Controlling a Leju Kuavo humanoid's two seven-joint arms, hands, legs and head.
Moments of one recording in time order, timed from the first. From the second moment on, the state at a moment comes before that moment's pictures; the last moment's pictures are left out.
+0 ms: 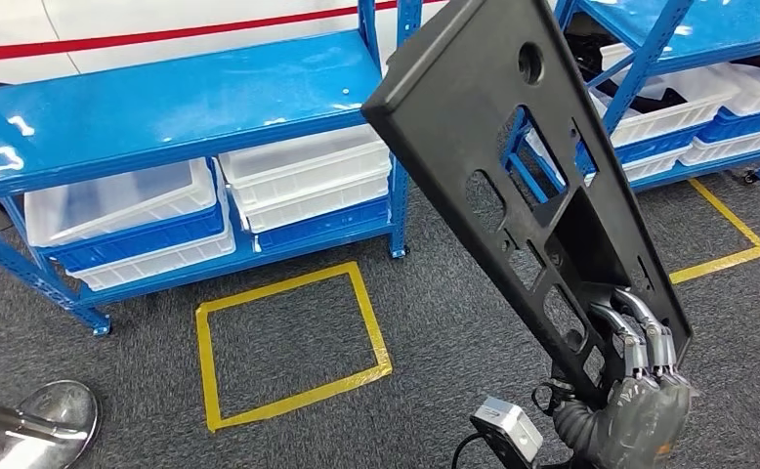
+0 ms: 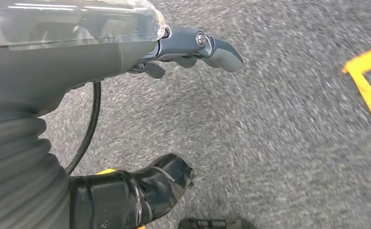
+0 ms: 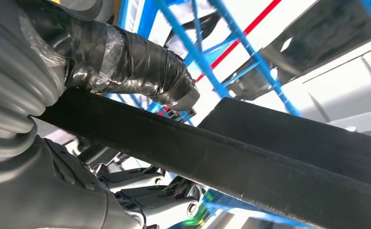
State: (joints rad) left arm -0.08 -0.13 1.25 -0.20 -1.41 0.23 -0.36; right arm 0.31 0.16 0.23 -1.98 1.26 -0.69 -0.26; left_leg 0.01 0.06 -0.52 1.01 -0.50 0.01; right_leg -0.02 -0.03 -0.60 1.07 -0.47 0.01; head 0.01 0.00
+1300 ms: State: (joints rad) left arm -0.08 -0.14 1.25 -0.20 -1.41 0.23 -0.37; right arm 0.40 0.26 0.14 -2.04 1.17 -0.70 -0.39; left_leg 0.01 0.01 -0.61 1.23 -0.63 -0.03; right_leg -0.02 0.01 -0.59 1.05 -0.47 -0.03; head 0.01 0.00
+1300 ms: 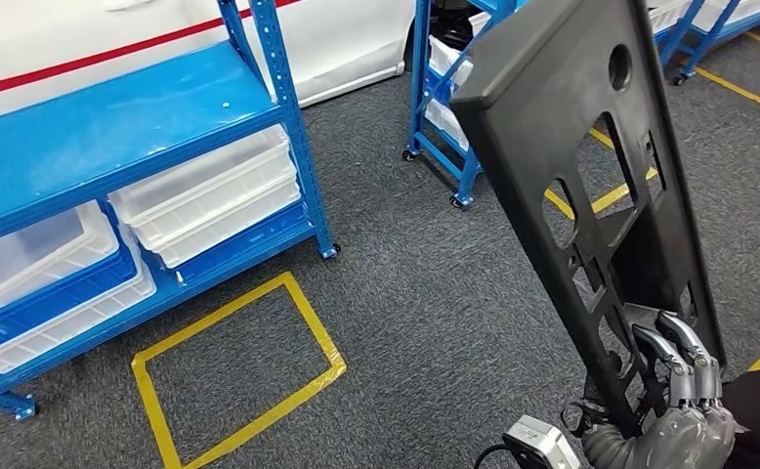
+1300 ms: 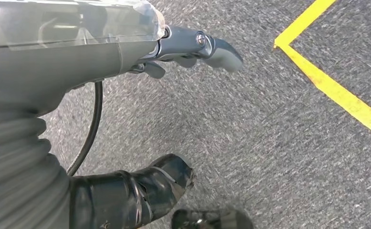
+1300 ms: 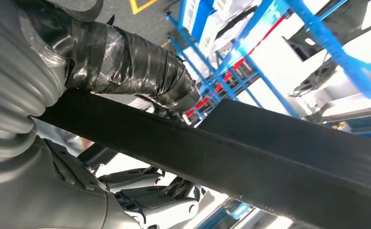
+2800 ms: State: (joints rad) left arm -0.08 -0.14 1.25 -0.20 -1.41 0.23 -0.37; right arm 0.44 0.29 0.05 -2.07 1.11 -0.70 -0.44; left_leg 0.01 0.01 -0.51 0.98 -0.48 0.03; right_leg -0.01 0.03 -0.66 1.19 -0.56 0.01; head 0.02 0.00
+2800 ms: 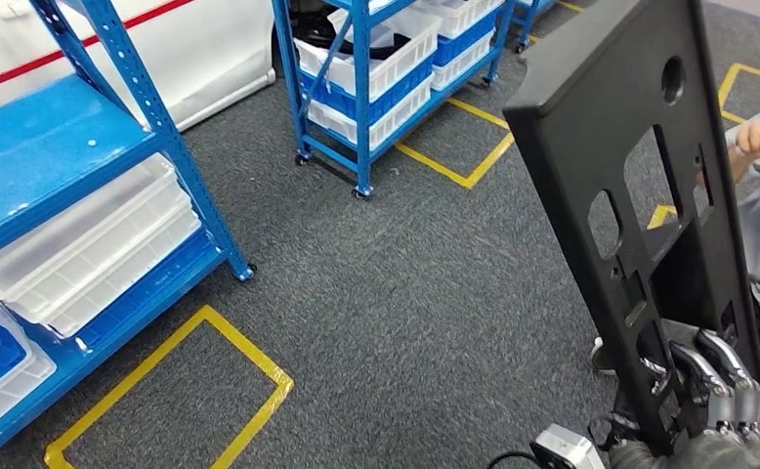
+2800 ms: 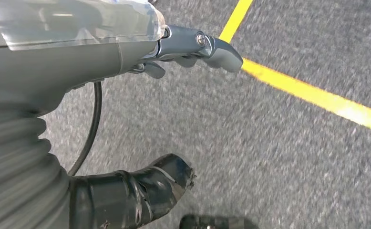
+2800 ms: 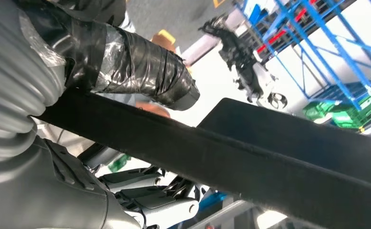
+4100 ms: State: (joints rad) left arm -0.08 -0.15 1.25 -0.20 -1.41 0.23 -0.37; right arm 0.47 0.31 0.01 -2.09 1.08 -0.70 -0.46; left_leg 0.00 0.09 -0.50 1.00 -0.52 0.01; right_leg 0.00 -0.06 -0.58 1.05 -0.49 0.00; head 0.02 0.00
